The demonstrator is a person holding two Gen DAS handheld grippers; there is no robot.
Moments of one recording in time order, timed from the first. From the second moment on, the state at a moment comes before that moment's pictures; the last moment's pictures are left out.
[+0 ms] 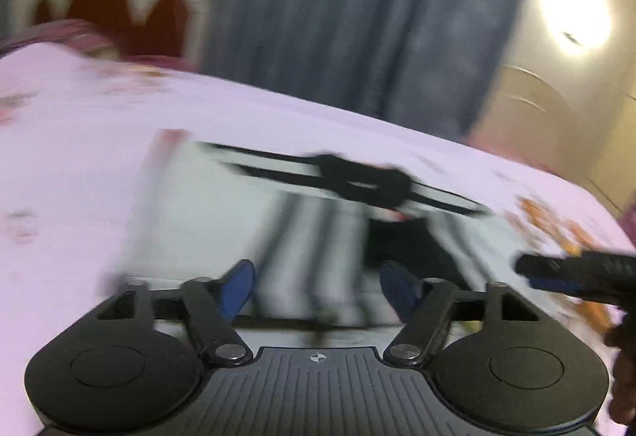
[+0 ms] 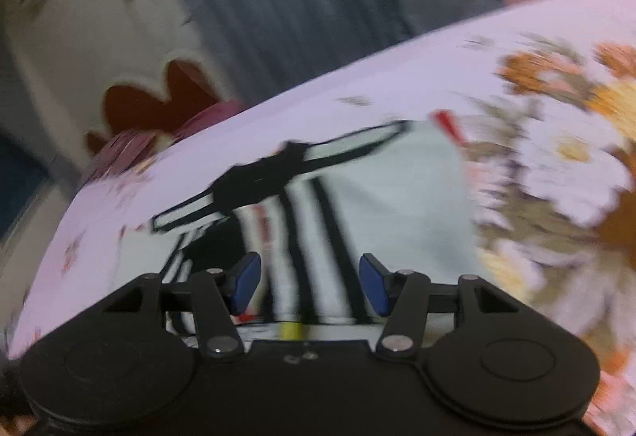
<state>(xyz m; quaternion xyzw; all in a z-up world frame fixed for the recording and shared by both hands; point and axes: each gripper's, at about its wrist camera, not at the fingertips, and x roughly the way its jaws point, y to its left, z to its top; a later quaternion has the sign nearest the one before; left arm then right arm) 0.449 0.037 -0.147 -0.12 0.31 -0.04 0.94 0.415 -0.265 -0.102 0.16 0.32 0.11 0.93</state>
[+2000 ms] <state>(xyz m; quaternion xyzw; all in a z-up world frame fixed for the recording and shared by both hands) 0.616 0.120 -0.174 0.02 0.39 -0.07 0.92 0.459 -0.265 -0.108 0.14 0.31 -0.04 0.94</state>
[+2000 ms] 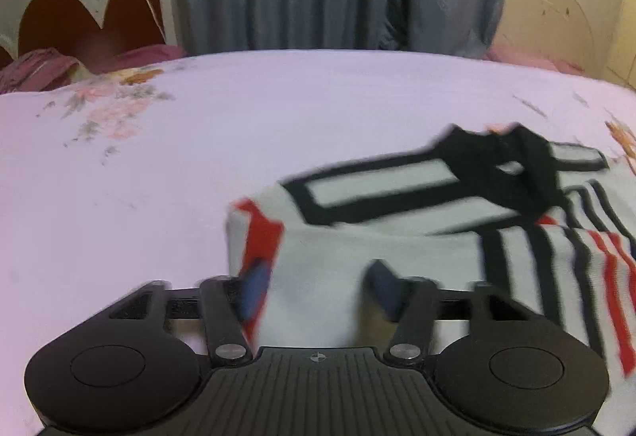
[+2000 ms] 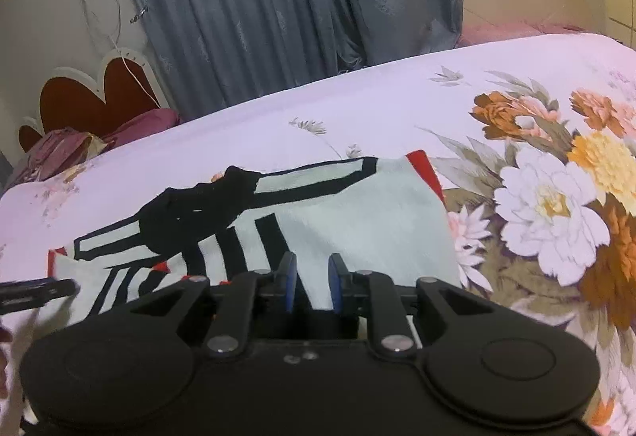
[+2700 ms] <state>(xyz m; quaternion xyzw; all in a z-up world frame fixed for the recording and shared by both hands) 0.517 0.133 -0.179 -0.02 0.36 -0.02 0.93 0.483 -0.200 -0.135 0.07 0.37 0.01 0.92</state>
